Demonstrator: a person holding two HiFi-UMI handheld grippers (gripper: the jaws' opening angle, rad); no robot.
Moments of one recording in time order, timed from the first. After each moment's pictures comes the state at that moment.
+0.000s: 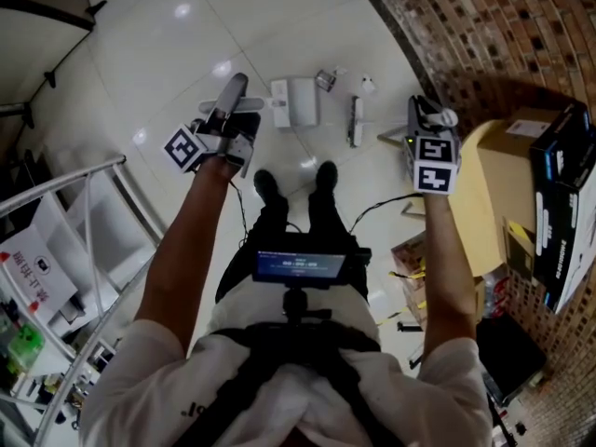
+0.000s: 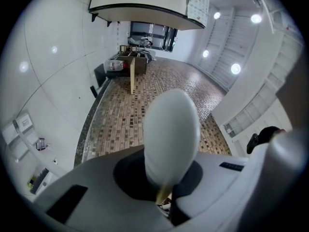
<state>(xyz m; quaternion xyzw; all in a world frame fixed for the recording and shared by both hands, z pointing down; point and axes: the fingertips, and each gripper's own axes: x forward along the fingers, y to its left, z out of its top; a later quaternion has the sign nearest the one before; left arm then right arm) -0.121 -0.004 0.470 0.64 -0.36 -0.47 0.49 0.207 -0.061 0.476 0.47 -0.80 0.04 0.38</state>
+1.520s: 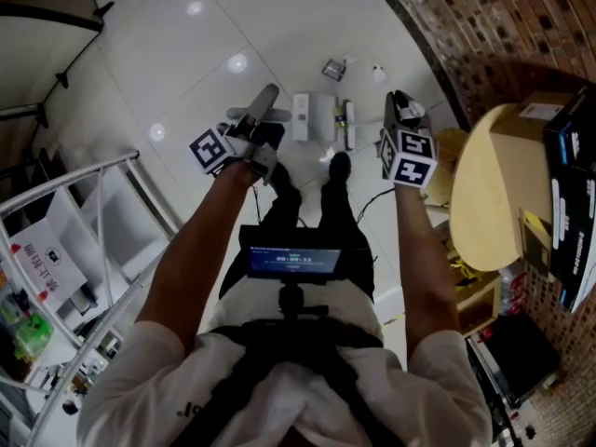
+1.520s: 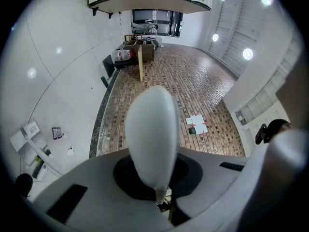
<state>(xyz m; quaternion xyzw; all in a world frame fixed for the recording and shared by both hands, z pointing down) -0.035 0.020 0.502 0.64 -0.36 -0.39 0.56 0.202 -0.030 0.540 0.52 -0.80 0.17 0.25</state>
